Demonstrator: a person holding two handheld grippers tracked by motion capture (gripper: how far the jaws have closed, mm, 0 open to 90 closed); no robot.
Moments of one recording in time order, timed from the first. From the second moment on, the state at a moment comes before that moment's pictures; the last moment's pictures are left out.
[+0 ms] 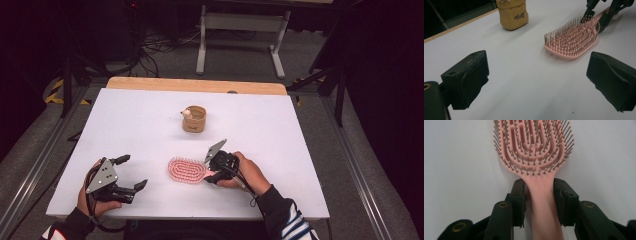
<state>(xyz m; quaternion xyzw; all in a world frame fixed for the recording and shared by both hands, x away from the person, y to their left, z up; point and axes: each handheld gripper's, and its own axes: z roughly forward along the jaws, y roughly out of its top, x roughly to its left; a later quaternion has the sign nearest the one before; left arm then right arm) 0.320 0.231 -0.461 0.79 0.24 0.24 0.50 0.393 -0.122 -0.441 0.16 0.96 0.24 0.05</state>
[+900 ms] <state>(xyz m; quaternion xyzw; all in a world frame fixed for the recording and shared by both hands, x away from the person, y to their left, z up) 0.325 0.229 -0.459 0.78 0.27 0.23 0.51 0.378 -0.139 -0.431 0.16 0.91 0.33 0.17</state>
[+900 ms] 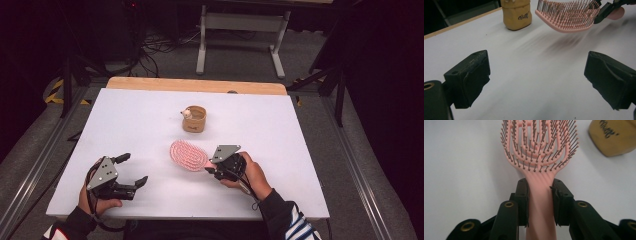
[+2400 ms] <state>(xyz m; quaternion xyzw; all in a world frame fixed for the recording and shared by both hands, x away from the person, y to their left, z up) 0.387 0.123 -0.415 0.73 0.27 0.10 0.62 0.353 -0.140 -0.420 0.18 0.80 0.47 0.33</state>
